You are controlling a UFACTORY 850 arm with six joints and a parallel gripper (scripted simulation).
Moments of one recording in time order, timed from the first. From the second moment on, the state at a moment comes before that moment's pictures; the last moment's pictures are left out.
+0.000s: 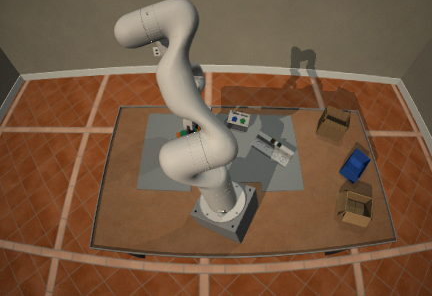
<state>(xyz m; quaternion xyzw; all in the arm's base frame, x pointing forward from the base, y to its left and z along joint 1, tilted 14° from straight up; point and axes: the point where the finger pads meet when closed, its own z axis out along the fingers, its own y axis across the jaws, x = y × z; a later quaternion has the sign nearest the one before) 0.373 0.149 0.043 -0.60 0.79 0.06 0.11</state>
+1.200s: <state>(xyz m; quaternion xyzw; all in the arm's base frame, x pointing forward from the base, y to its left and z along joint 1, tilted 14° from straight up) 0.374 0.150 0.044 -0.97 0.21 0.00 0.11</state>
